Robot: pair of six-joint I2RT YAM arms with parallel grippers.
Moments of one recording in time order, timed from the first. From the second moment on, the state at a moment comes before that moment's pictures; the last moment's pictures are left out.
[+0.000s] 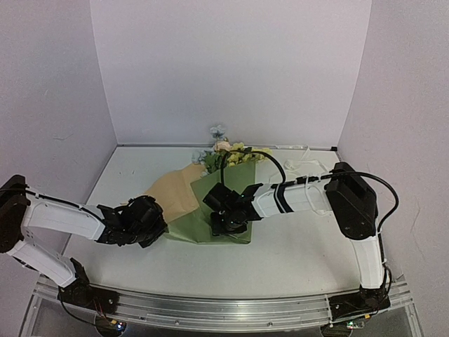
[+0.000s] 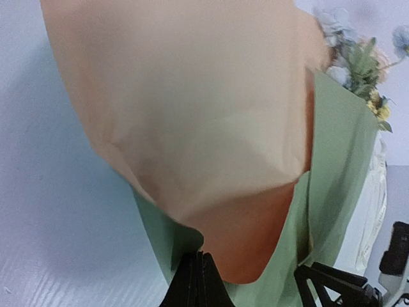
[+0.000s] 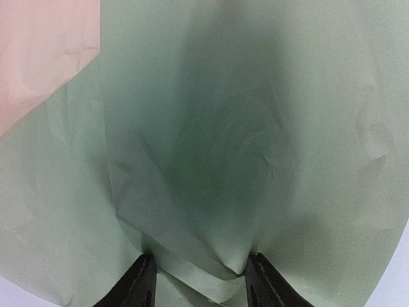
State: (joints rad) left arm -0.90 1.38 0.54 -0.07 -0.39 -1.46; right arm 1.03 2.17 1.53 -0.48 0.24 0.76
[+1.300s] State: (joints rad) left arm -0.98 1.62 0.72 0.38 -0.02 -0.67; right arm 1.01 2.02 1.25 -0.22 0.12 0.88
